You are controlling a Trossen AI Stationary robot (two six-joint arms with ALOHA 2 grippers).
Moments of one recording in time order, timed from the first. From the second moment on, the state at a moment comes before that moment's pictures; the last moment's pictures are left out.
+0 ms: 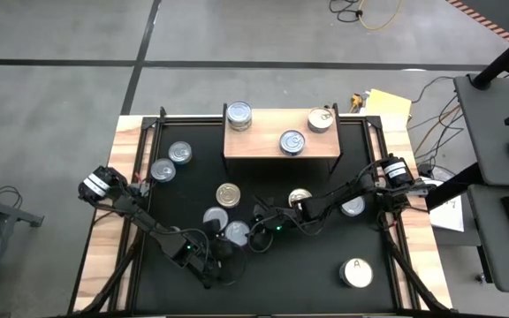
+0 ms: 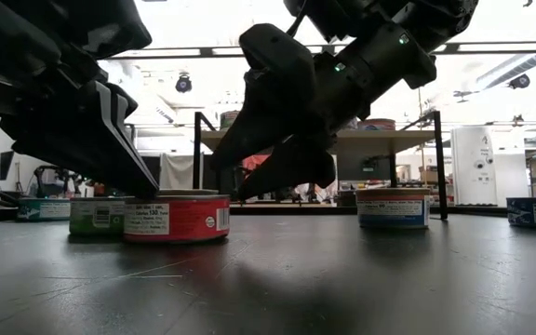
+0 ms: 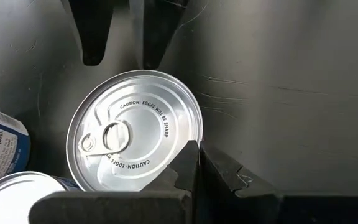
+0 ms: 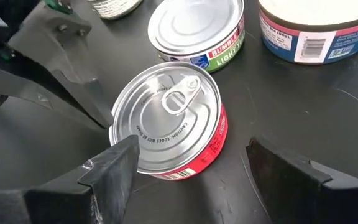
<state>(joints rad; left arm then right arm) -0.67 1.78 0.92 -0.18 -0.63 -0.64 0.23 1.97 1.09 0.23 0.14 0.59</state>
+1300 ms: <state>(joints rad) -0.68 1.78 0.84 -0.04 -0.63 -0.65 0.24 1.97 1.09 0.32 0.13 0.41</state>
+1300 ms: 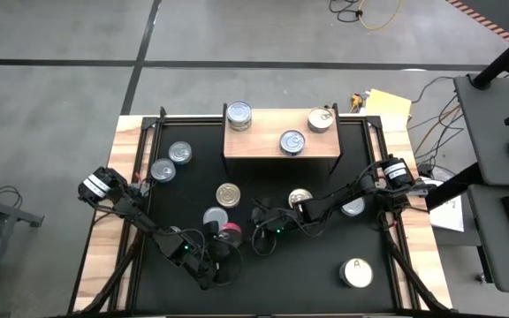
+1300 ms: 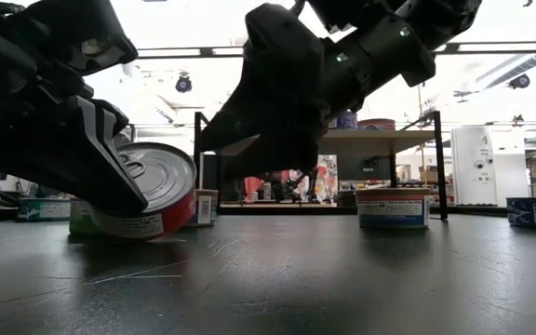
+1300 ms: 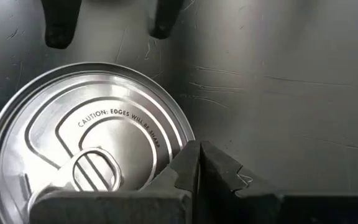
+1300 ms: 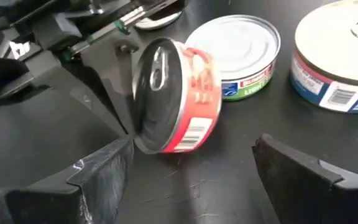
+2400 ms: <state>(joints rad) -0.68 1.78 0.82 -0.02 -0.63 -0.64 0.21 2.21 1.22 0.57 -0.06 0.41</state>
